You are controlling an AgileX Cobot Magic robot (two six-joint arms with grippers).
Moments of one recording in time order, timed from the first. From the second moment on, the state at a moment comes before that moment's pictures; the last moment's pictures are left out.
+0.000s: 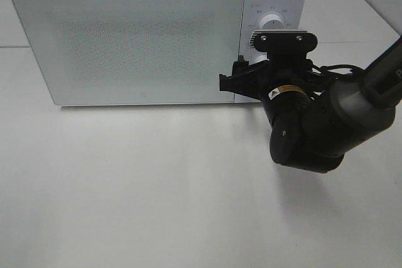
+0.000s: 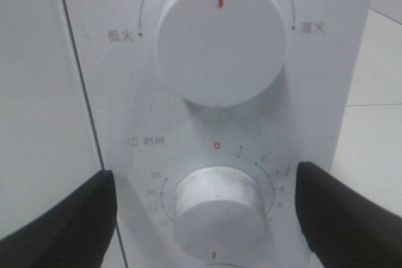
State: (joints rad) left arm 0.08 0.00 -0.52 -0.07 1.08 -0.02; right arm 0.63 2.07 -0.78 0.72 -1.20 -0.28
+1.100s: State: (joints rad) left arm 0.08 0.00 -0.52 -0.07 1.08 -0.02; right arm 0.62 2.09 -0.79 0.72 -1.15 -0.28
